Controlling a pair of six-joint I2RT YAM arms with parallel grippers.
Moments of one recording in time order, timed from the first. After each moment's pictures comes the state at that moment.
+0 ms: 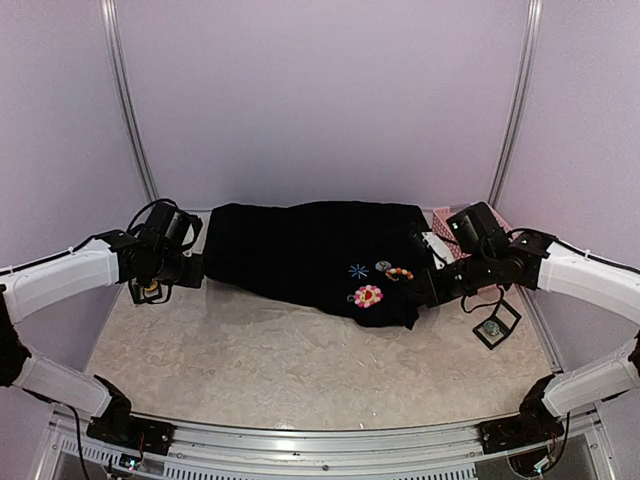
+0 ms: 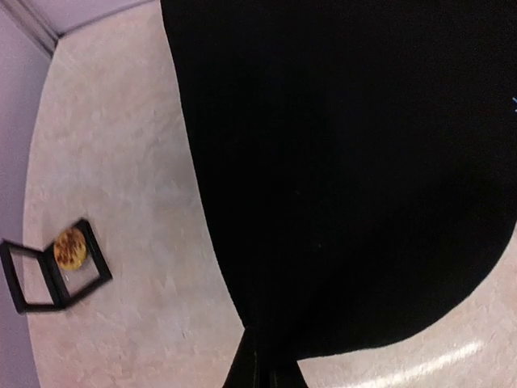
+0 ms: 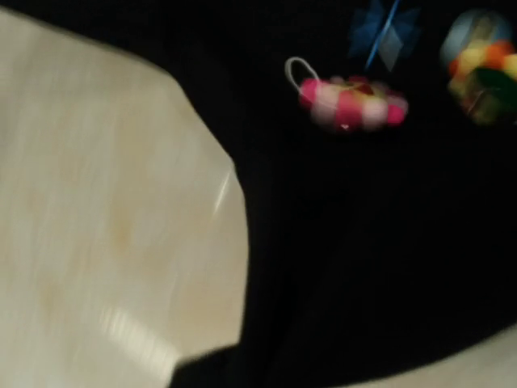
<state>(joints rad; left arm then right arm) -0.48 1.35 1.01 -0.50 -0.29 -0.17 0.61 1.24 1.00 -0.53 -0.18 0.26</state>
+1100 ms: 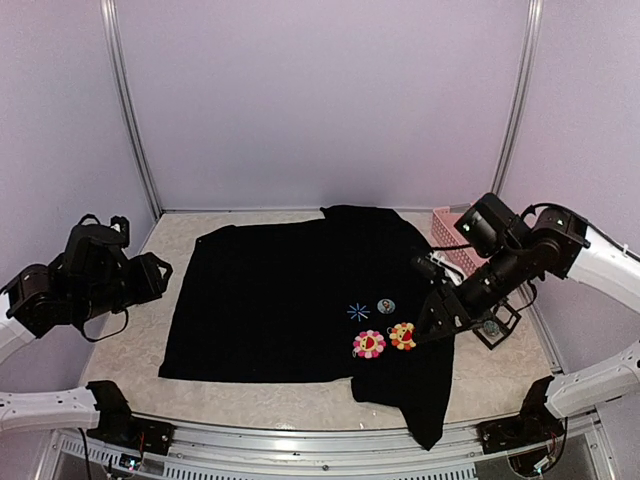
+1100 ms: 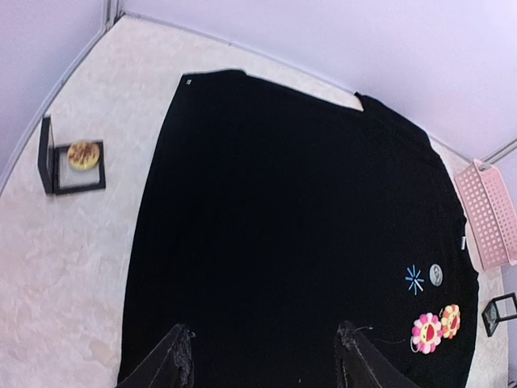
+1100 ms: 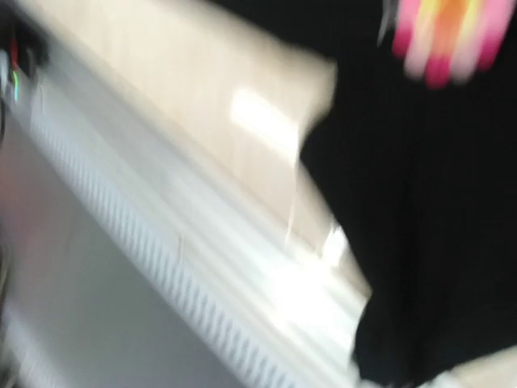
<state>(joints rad) -0.76 0.70 0.85 -0.84 -0.48 -0.84 0.84 1.13 1.10 -1.11 -0.49 0.46</state>
